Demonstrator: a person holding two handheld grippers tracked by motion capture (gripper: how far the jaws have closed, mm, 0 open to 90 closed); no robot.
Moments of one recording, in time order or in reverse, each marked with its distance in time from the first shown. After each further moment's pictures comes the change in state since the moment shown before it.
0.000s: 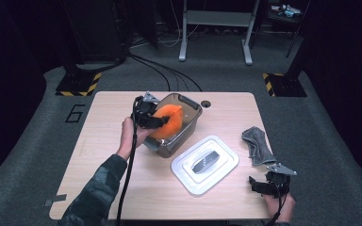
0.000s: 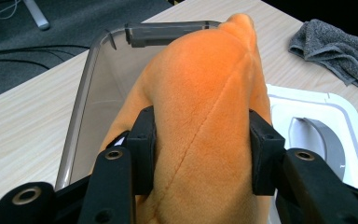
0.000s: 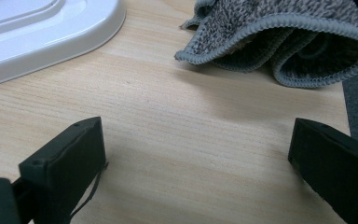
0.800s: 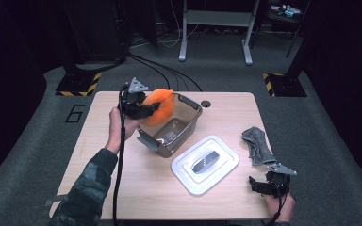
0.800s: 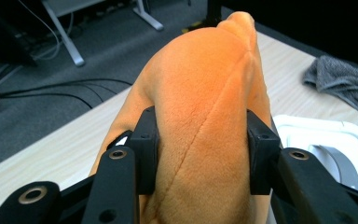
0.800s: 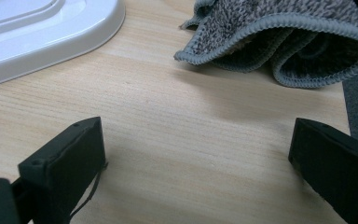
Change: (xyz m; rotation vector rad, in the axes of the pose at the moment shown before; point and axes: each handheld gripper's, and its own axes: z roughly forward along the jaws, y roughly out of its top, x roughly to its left) left arm 0.009 0.020 -0.046 -0.119 0.087 0.046; right arm 0.000 0.000 0.000 0.002 0.001 -0.003
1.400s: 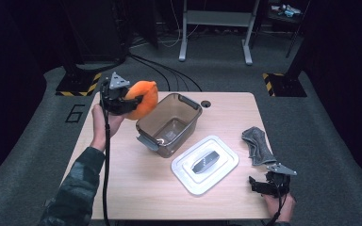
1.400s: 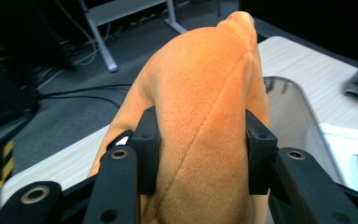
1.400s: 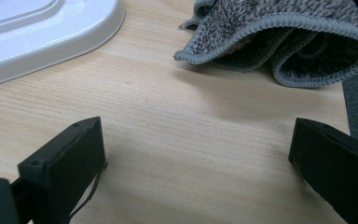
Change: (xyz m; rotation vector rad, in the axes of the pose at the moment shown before) left arm 0.029 -0.003 -0.032 -0.057 0.110 -0.009; right arm 0.001 0.000 0.000 0.001 -0.002 0.007
